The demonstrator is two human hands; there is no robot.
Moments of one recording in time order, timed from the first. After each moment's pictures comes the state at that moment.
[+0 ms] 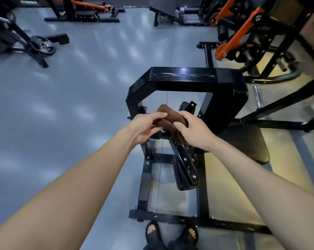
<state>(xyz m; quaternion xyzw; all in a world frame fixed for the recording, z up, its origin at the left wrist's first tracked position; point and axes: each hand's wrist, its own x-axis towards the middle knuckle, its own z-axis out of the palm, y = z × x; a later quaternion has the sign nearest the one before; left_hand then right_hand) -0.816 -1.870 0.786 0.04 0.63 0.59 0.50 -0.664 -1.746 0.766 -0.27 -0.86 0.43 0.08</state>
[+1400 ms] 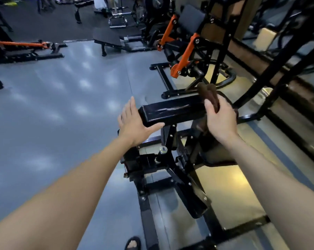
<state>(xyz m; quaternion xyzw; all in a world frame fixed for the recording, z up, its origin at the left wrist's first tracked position) -0.967 -1.798 0.790 0.50 0.82 0.25 0.12 -0.721 -1.690 0.816 -0.56 -0.70 0.25 0.36</state>
